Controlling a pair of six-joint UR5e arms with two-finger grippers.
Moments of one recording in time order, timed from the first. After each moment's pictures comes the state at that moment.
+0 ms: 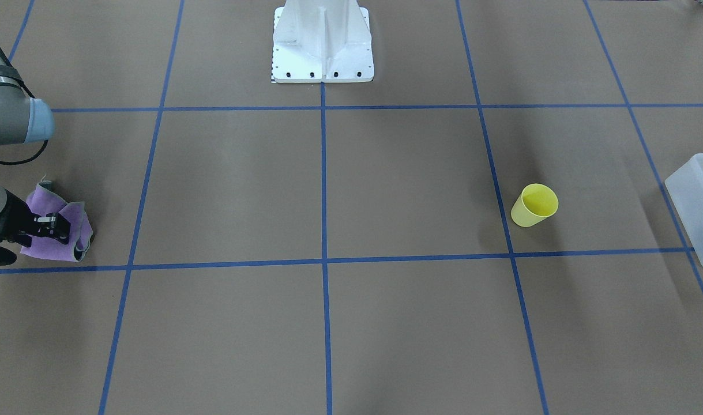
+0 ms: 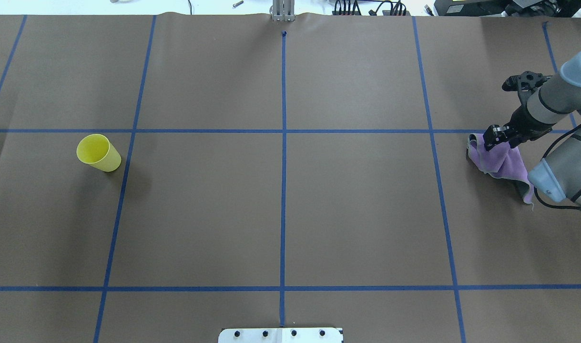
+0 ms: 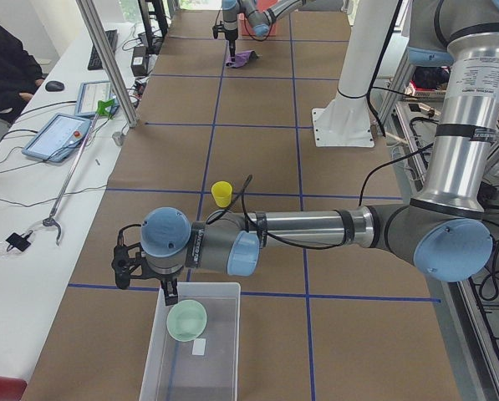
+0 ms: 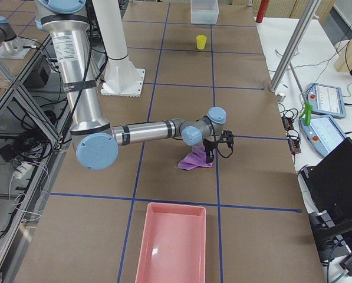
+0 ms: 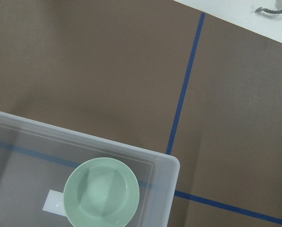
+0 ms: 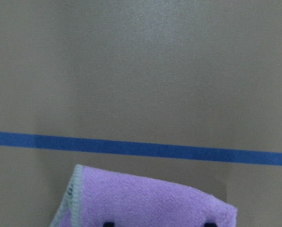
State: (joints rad) left arm -1.73 -1.73 -1.45 -1.74 -2.49 -0.36; right arm 1.02 -1.38 1.46 -1.22 2.17 0.61
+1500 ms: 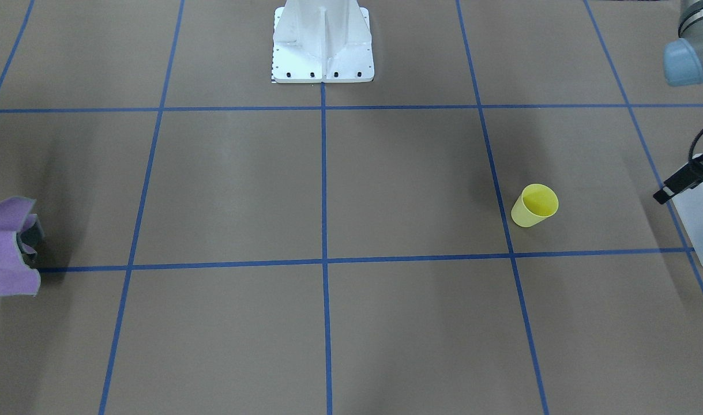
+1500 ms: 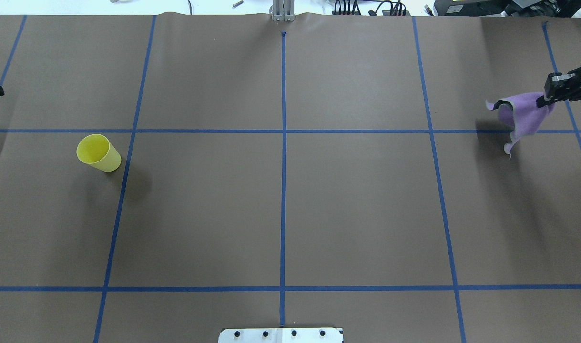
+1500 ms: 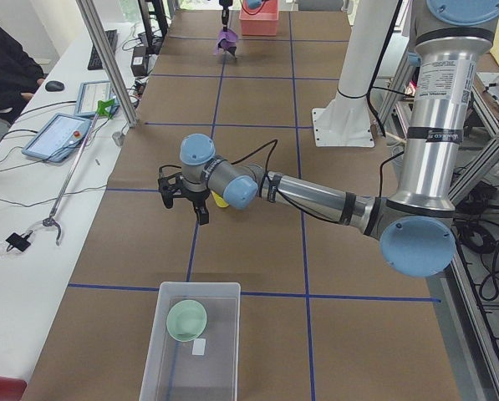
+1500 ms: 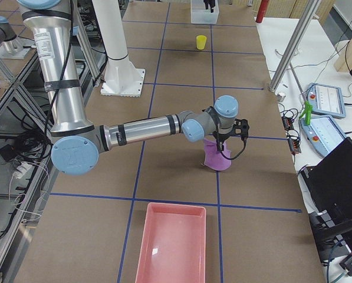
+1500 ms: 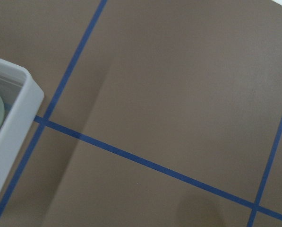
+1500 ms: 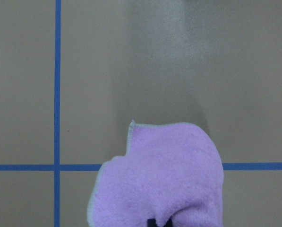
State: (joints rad) left arm -1.25 -1.65 -1.71 -1.97 -2.31 -1.07; right arm 1.30 -1.42 1.64 -1.30 2.41 0.59
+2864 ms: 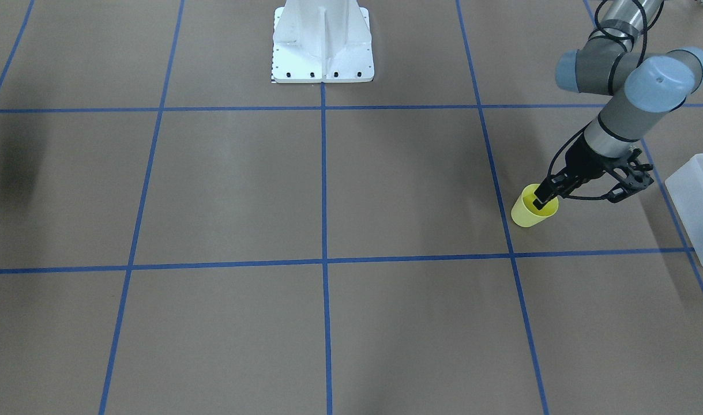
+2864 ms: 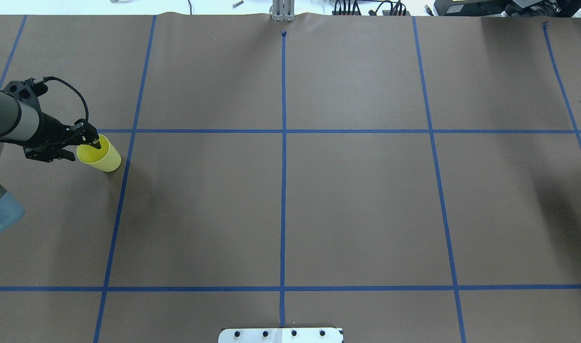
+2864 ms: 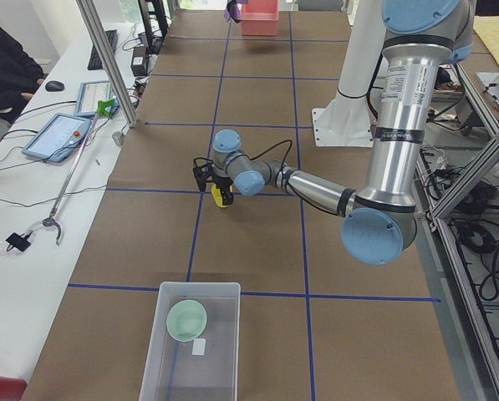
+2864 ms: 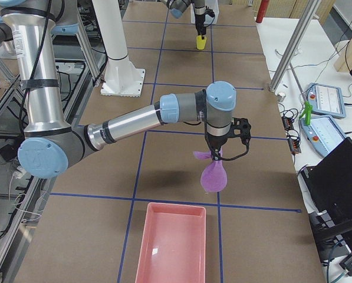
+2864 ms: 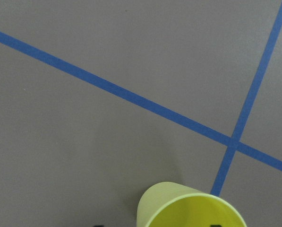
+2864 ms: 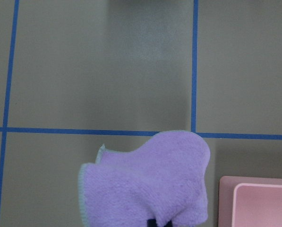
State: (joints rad) left arm -0.90 -1.70 -1.69 -2.09 -2.09 -1.38; right arm 1.61 -1.46 1.85 -1.86 2.36 0.01
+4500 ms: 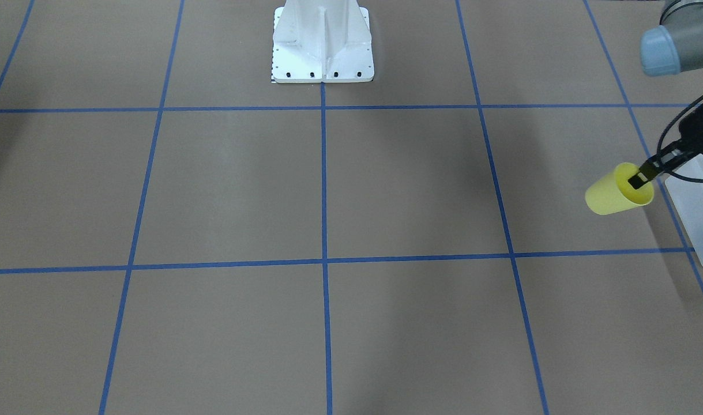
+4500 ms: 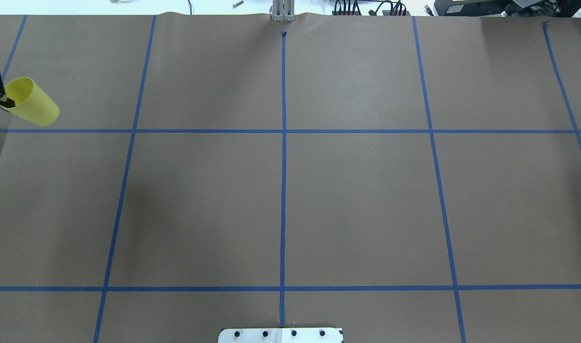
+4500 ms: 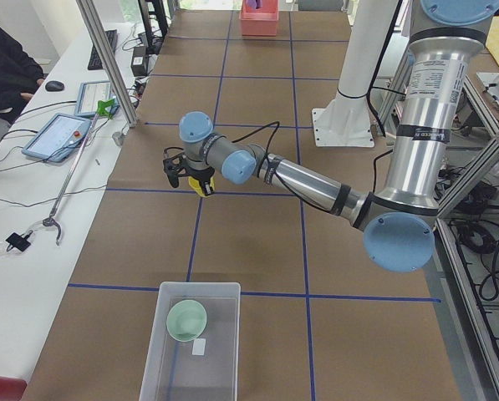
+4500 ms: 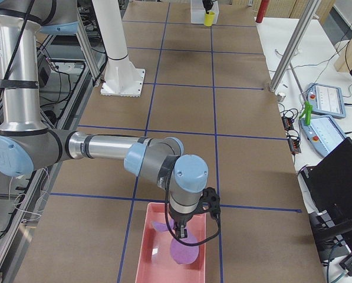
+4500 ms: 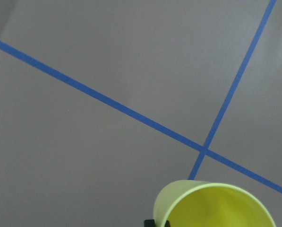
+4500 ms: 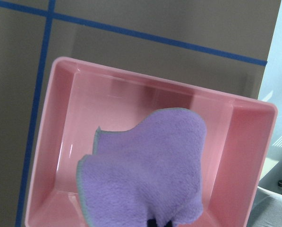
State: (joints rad) left arm -1.30 -1.73 -1.78 -1.67 -2.41 -0.92; right arm 1.85 -1.61 1.60 -1.85 2.13 -0.58
